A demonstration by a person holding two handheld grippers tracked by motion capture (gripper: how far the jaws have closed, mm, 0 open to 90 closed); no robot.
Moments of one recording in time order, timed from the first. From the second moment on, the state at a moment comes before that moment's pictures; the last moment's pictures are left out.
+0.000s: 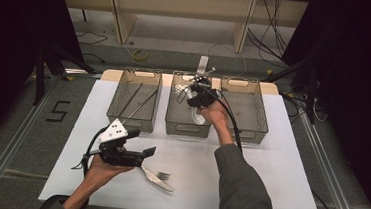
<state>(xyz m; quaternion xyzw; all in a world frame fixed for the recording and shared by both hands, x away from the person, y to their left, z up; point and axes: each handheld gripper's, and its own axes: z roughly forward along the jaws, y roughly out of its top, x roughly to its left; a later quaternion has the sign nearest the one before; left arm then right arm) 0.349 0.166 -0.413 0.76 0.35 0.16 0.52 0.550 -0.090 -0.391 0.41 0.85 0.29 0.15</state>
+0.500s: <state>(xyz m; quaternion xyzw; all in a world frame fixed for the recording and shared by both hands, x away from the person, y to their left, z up) 0.350 0.167 -0.414 0.76 0.35 0.16 0.52 0.539 -0.098 -0.375 0.41 0.84 0.32 0.13</state>
